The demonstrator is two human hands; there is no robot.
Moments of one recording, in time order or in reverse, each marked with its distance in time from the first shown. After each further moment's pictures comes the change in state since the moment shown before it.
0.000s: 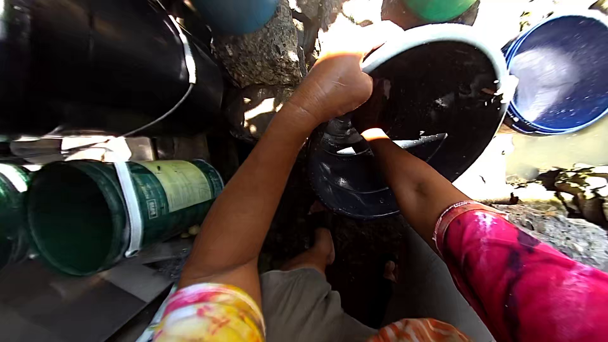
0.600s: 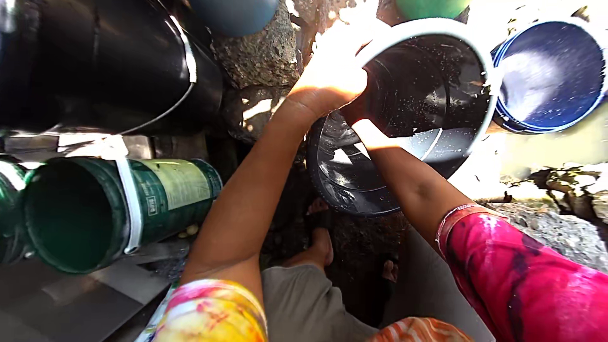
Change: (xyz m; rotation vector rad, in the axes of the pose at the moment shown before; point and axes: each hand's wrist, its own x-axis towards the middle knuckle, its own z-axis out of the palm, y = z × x) left_hand 0.001 -0.007 0.002 -0.010 0.074 0.057; right_hand -0.012 -0.057 -0.024 0.198 -0.073 -0.116
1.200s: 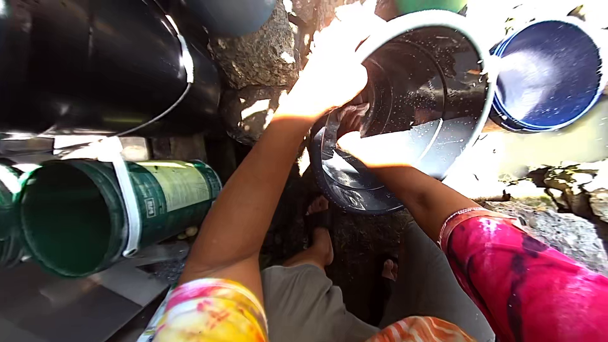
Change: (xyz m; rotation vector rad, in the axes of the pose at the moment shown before) left_hand 0.005 -0.001 -0.001 0.034 0.015 0.010; right_hand -0.035 0.039 0.051 -0.543 -0.476 0.170
